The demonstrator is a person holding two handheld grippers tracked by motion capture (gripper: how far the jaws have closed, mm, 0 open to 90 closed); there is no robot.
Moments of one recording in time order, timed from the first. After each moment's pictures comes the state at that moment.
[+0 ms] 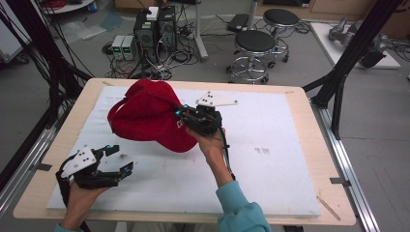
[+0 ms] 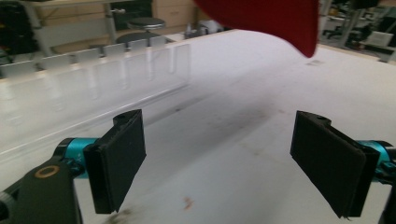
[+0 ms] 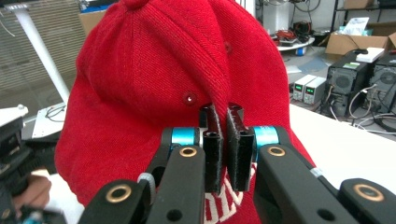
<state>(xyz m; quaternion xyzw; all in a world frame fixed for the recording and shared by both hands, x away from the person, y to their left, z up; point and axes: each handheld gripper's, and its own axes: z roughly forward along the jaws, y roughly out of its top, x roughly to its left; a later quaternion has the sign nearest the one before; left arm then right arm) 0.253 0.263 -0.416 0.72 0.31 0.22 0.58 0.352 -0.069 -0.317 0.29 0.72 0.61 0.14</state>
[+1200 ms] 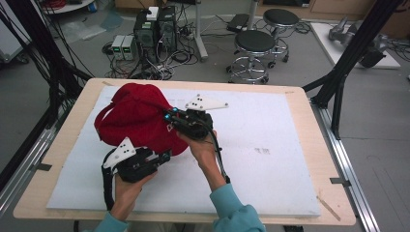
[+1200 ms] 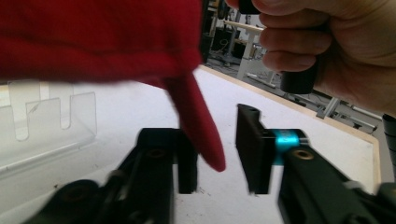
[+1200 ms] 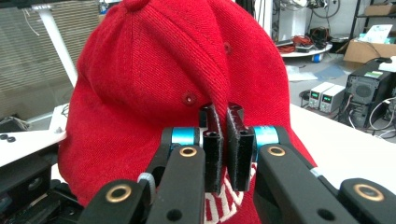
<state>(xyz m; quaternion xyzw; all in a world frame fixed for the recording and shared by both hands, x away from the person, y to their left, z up) 0.267 0.164 -0.403 0.68 0.31 0.15 0.65 0.341 -0.049 -0.316 0.26 0.72 0.63 0.12</state>
